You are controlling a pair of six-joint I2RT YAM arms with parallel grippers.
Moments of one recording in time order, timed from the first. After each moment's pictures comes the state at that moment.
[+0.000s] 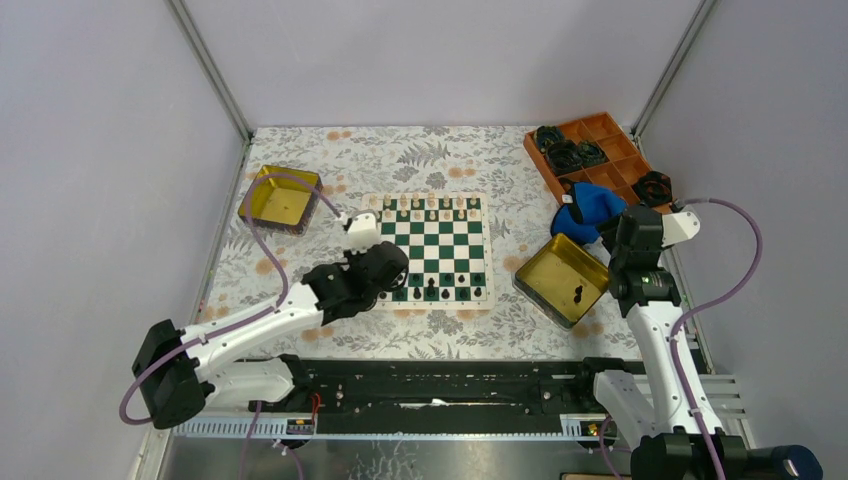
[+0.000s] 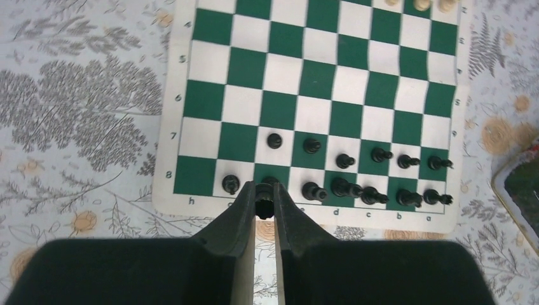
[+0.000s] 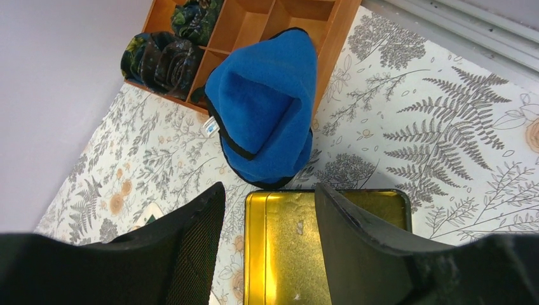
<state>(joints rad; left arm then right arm) -0.93 1.18 0.85 -0.57 -0.65 -0.86 -0.03 0.84 0.73 -0.41 0.44 0.79</state>
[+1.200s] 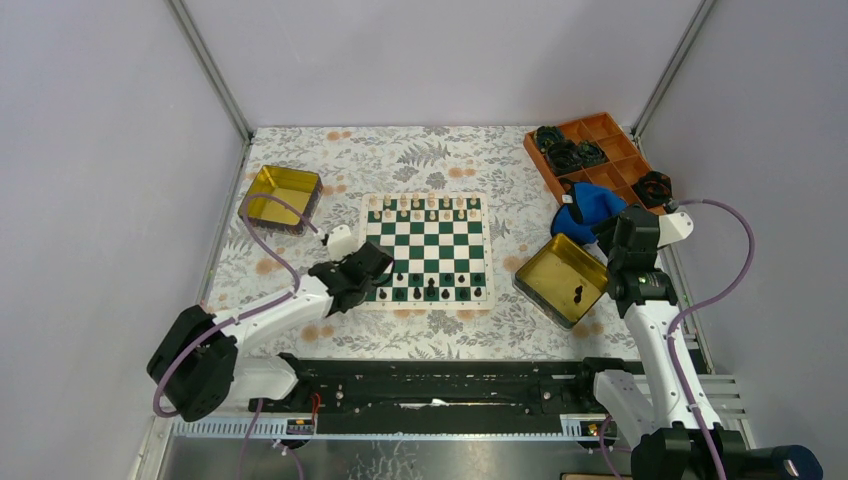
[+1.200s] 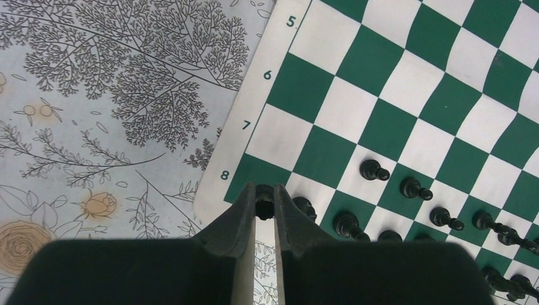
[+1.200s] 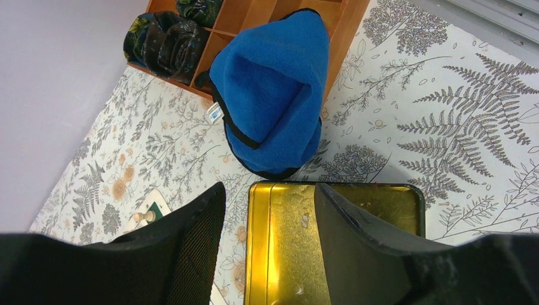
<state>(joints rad) -0.71 1.25 0.67 -0.51 -0.56 -1.06 -0.03 0.85 0.69 -0.36 0.38 0.79</state>
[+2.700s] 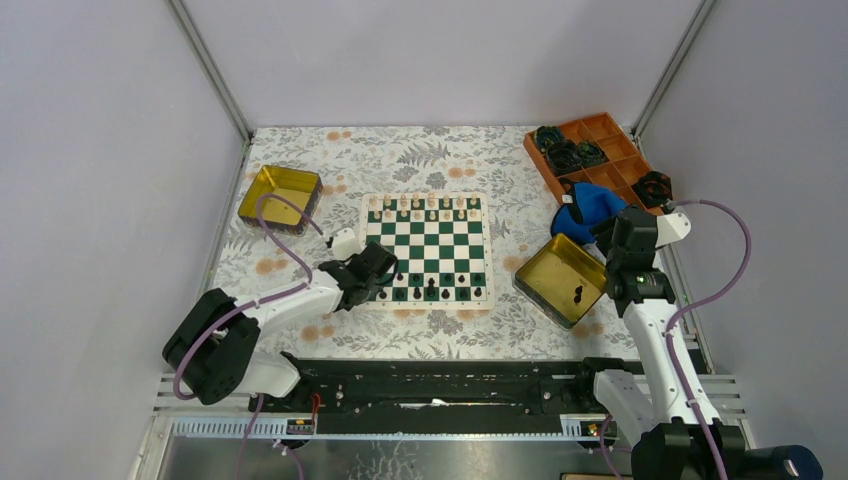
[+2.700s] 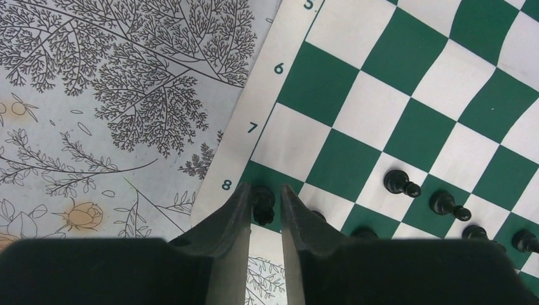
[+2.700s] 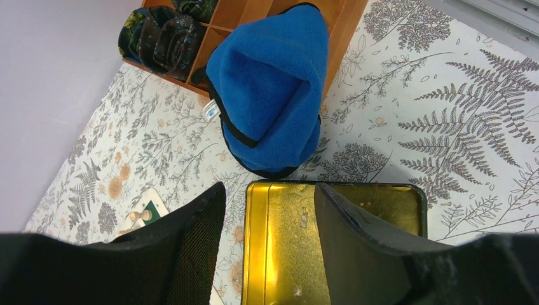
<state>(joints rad) -0.69 1.36 0.66 -0.45 -0.52 -1.06 -0.03 0.86 0.67 -0.34 0.37 0.79</state>
